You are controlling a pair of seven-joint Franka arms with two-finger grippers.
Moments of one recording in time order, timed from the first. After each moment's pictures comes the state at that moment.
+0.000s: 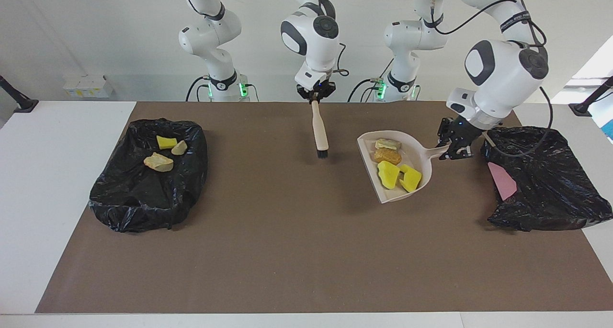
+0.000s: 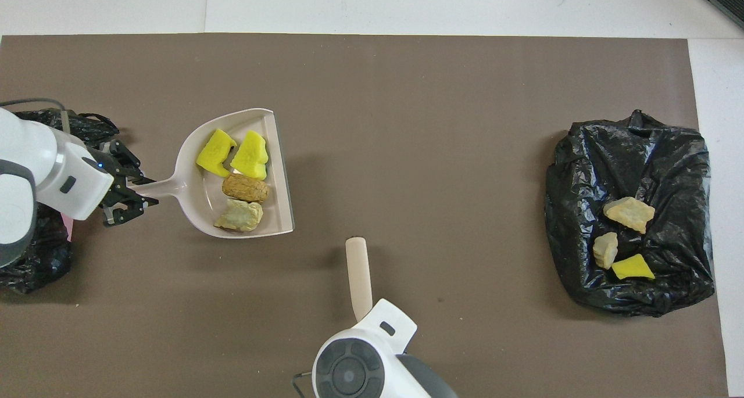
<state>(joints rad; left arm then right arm) -0.05 0.03 0.02 -1.90 -0.18 1.88 1.46 0.76 -0.03 0.19 -2.19 0.14 2.00 0.78</state>
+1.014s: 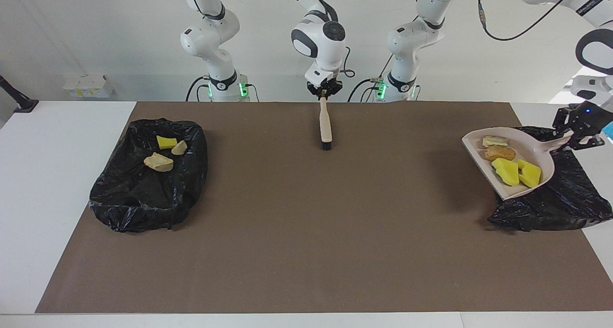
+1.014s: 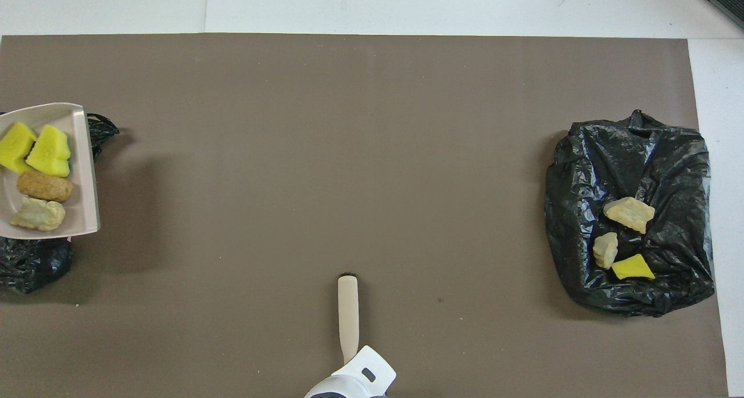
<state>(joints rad) 0.43 0.19 0.03 -1.60 -0.02 1.81 1.88 0.87 0.00 0.19 -2.30 0.20 2.16 0.91</state>
